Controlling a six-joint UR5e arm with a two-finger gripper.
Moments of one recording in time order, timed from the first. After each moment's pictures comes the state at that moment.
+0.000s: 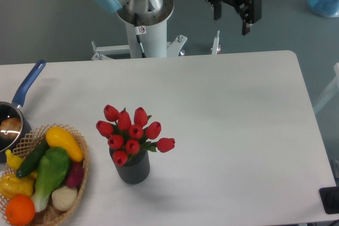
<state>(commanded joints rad) 2.84 -1.38 -1.75 -1.33 1.48 1.69</state>
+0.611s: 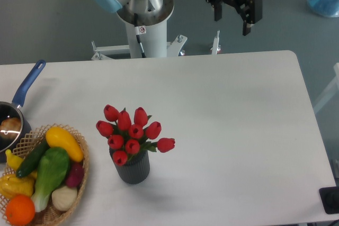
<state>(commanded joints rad) 2.84 -1.38 -1.79 -1.30 1.44 1.64</state>
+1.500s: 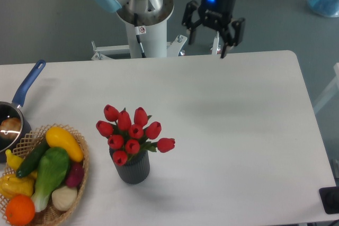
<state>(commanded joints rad) 2.81 -1.40 -1.92 -1.27 1.10 1.40</state>
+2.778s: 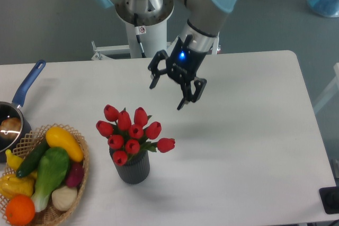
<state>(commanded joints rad) 2.62 -1.68 -1.91 -0.95 0.93 1.22</state>
